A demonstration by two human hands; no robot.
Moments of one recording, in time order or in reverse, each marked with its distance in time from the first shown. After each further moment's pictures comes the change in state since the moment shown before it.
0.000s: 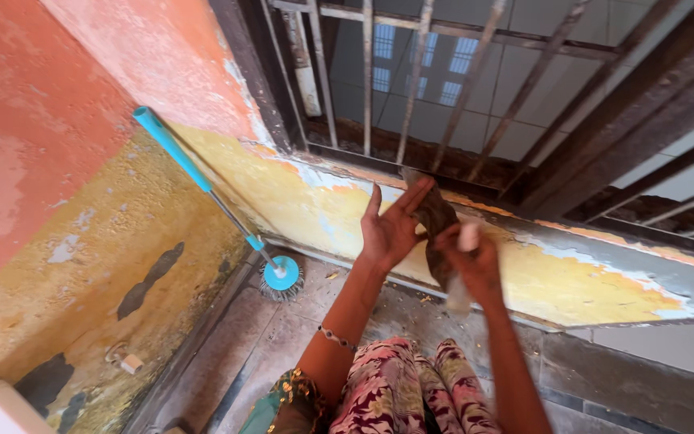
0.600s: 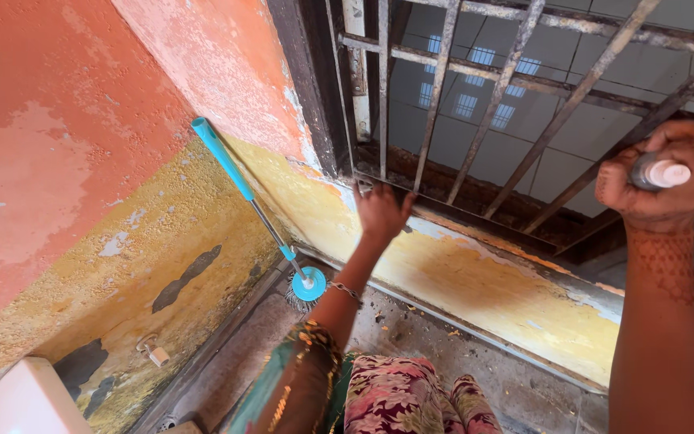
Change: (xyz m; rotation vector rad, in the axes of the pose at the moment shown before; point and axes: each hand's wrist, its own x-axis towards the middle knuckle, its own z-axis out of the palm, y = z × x) left_hand 0.087 0.087 -0.135 2.561 0.848 0.393; right_hand 0.180 -0.148 -0.086 -0.858 0.205 -1.507
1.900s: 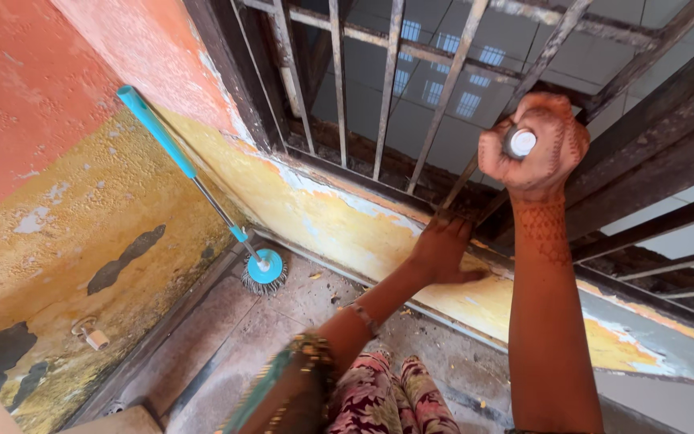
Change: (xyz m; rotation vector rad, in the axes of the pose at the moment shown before) left_hand -0.090 0.219 -0.031 -0.326 -0.181 0.600; right_hand 0.032 -0.030 0.014 0.004 0.091 -0.037
